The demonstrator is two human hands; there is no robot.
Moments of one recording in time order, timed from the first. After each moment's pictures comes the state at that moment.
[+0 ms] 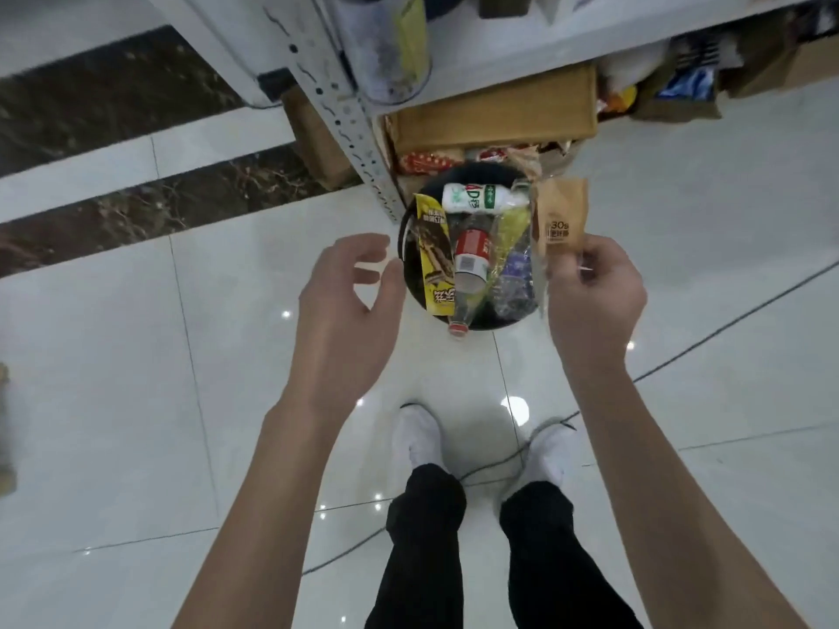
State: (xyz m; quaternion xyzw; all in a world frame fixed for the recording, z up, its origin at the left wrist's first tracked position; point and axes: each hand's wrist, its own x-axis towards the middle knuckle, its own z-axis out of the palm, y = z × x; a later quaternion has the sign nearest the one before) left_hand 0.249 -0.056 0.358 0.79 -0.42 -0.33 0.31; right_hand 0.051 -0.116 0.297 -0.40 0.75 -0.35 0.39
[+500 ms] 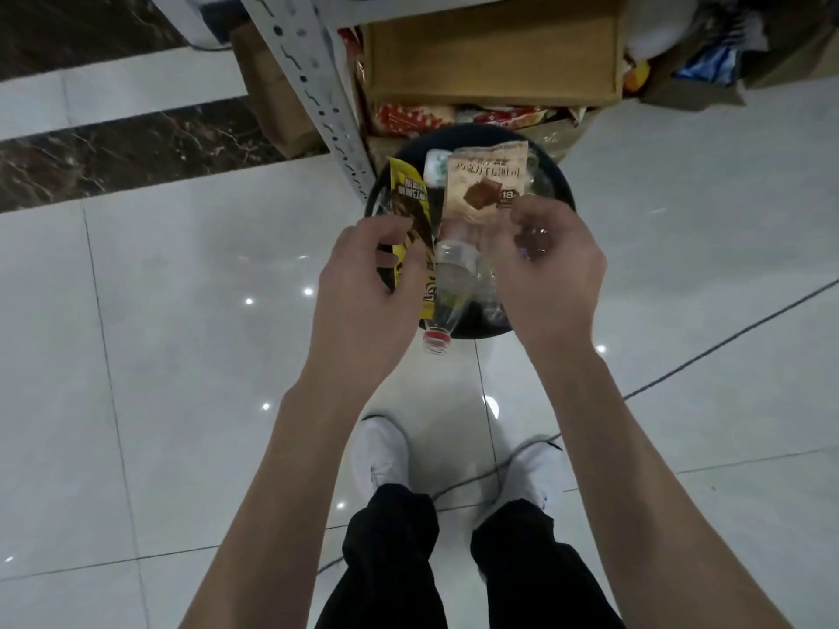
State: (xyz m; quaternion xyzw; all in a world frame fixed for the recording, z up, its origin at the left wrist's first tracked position) left_hand 0.222 -0.085 0.239 0.77 -0.41 -0.35 0.33; right_hand 0.074 -0.143 0.202 -0.54 0.70 -0.29 0.36
